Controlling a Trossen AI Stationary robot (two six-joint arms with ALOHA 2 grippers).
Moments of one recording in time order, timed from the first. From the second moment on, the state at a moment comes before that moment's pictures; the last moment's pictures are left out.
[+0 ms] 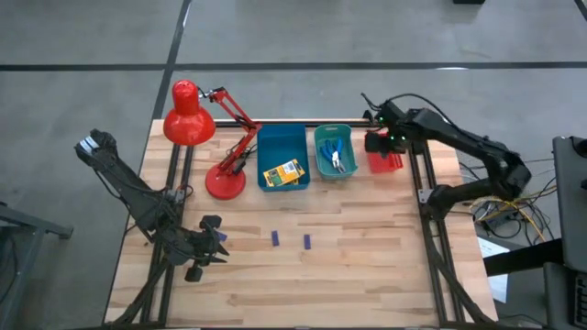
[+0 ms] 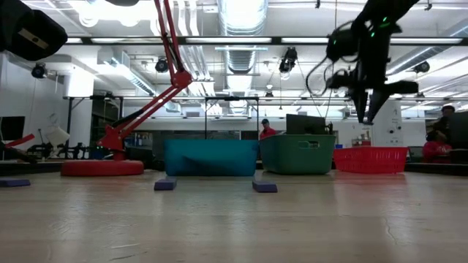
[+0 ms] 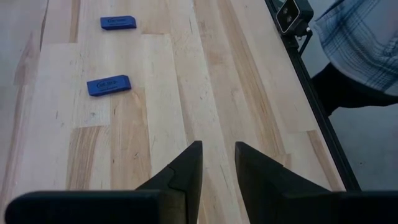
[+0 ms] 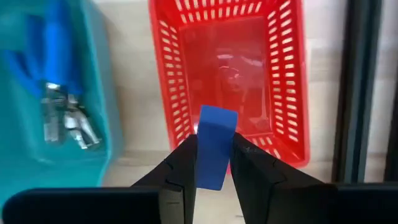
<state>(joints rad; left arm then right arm) -0.80 0.96 0.65 -0.45 -0.32 -0.58 -0.77 1.31 1.01 -1.05 0.08 0.84</state>
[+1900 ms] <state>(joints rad) -0.80 0.96 0.65 -0.45 -0.32 -0.58 -0.38 1.22 1.01 -0.87 0.08 1.10</state>
